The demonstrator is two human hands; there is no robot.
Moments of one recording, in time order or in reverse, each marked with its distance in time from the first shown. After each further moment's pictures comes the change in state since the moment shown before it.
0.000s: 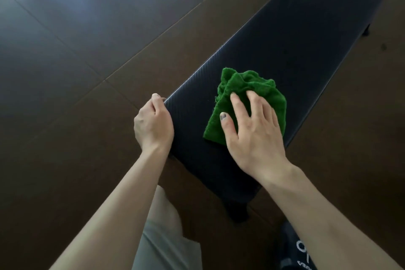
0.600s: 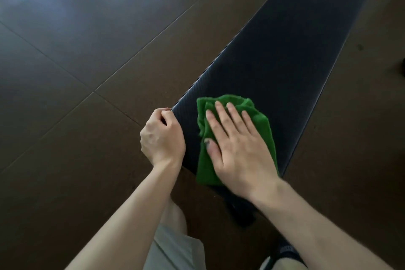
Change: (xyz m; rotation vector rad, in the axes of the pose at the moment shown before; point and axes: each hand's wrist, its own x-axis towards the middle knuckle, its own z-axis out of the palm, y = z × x) left_hand -0.001 -0.004 0.001 -0.093 0.041 0.004; right_hand -0.009 -0.039 0.019 -0.142 -0.074 -0.146
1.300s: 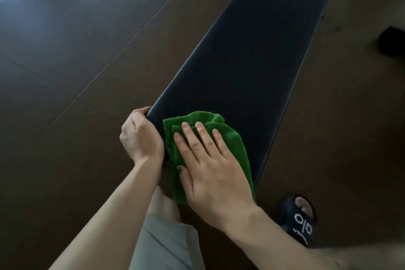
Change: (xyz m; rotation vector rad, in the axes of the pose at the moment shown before) left_hand 0.010 -0.006 -0.002 -0.194 -0.001 -0.038; right_hand -0.043 -0.041 0.016 0.065 0.002 -0.049
